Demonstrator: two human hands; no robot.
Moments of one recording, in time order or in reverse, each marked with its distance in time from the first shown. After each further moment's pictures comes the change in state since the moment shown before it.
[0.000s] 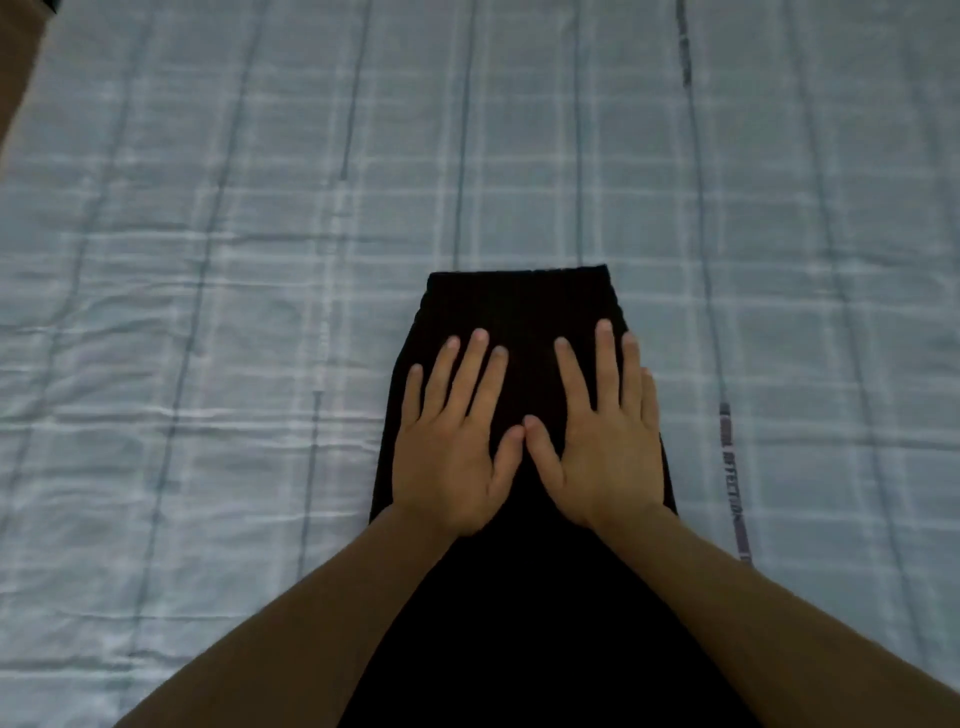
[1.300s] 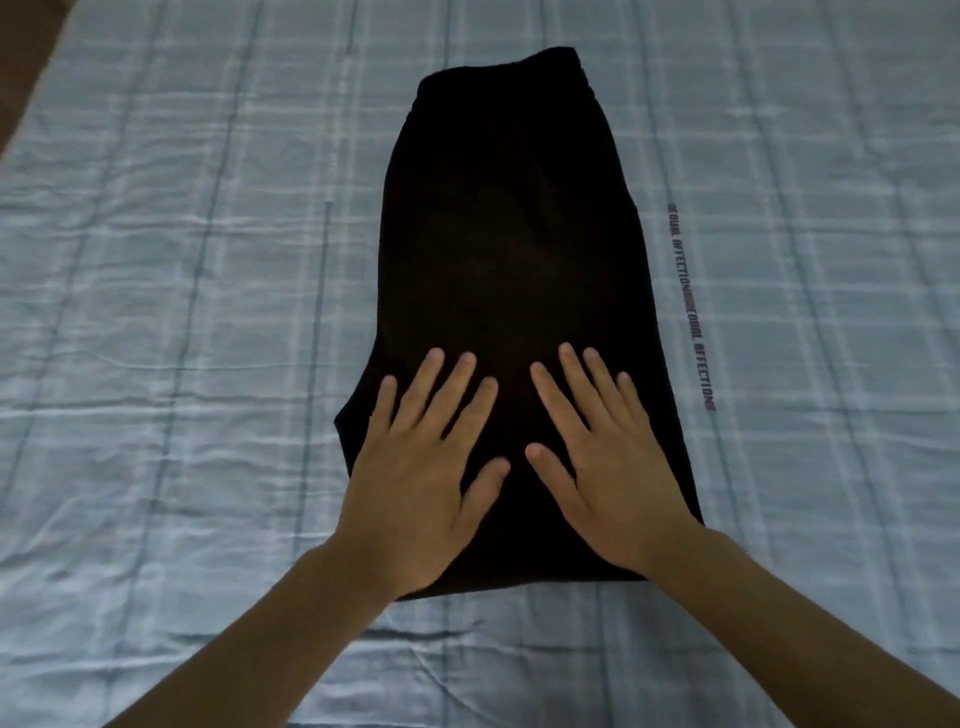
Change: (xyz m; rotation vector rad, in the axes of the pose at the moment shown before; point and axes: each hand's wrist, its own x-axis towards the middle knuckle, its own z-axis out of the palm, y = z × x) left_hand -0.250 0.058 -0.049 -0.012 -0.123 0.114; right_hand -0.254 -0.012 -0.003 0.117 -0.073 -0.217
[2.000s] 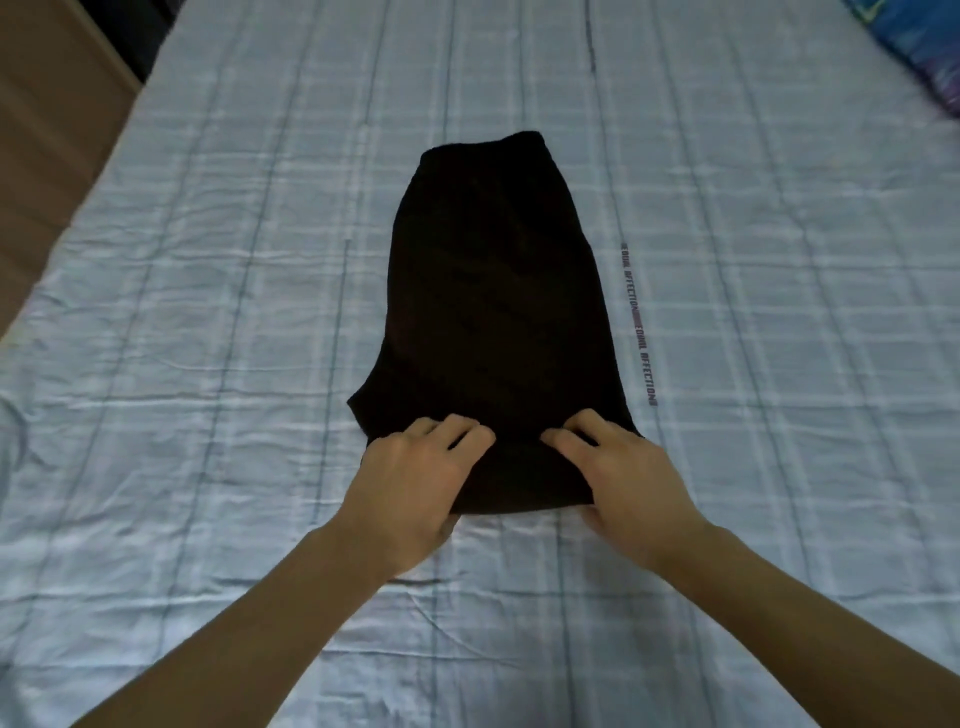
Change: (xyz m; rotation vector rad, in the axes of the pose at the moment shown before) left_hand -0.028 0.035 -0.050 0.143 -0.097 0.108; right_hand -0.055 0.000 -0.055 -0.048 0.032 -0.100
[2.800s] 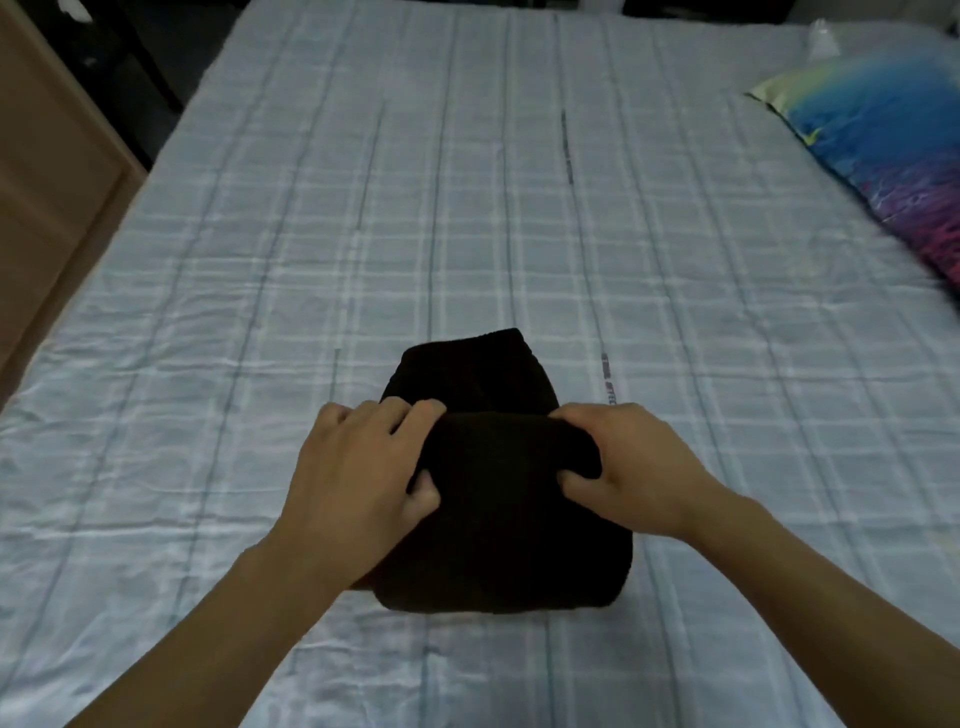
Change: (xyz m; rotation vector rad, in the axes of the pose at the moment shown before) left_hand 0.077 -0.050 -0.108 0.058 0.186 -0.116; right_hand 0.112 0.026 -0.128 0.258 -0.166 0.113
